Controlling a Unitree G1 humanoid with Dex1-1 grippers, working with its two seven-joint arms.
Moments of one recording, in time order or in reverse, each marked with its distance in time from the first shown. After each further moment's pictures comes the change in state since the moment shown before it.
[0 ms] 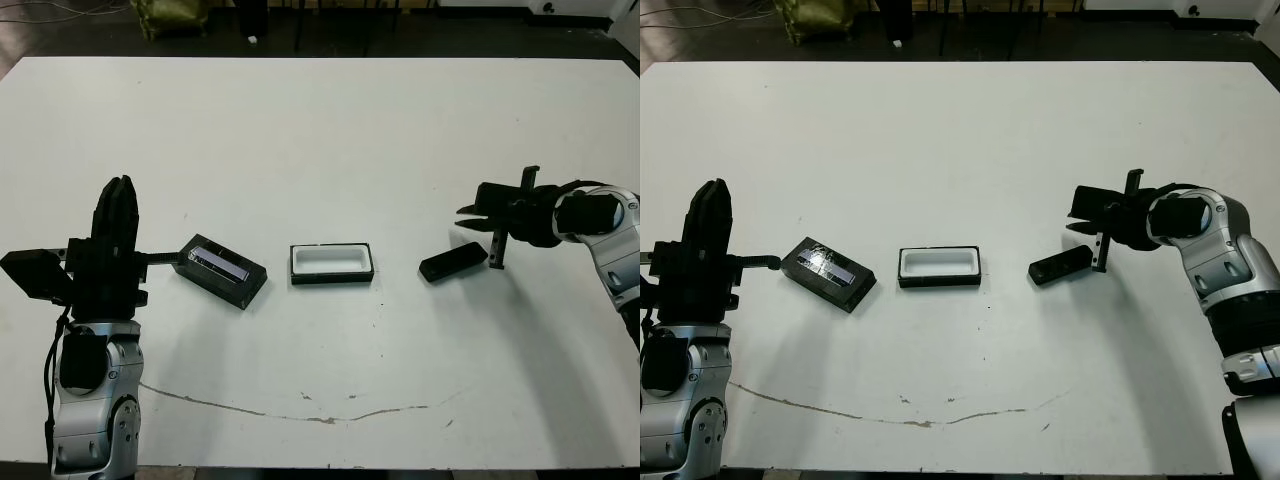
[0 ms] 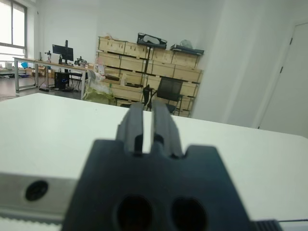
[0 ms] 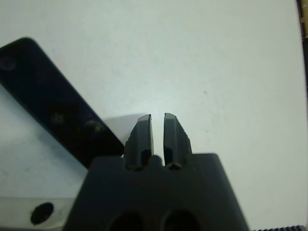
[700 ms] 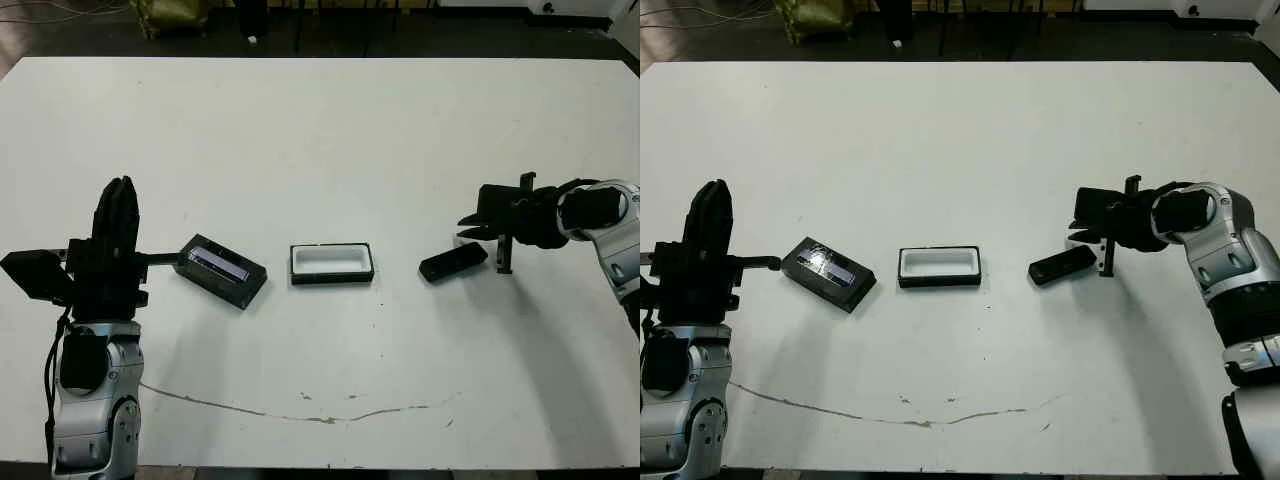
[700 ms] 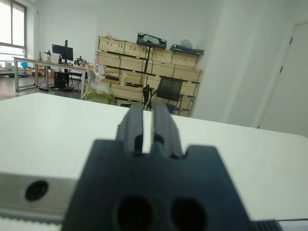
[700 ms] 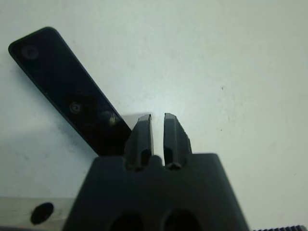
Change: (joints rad) left arm 0.002 0.000 -0.001 0.000 -0.001 -0.001 0.000; right arm -0.027 -0.006 0.006 0.031 0.001 0.008 0.097
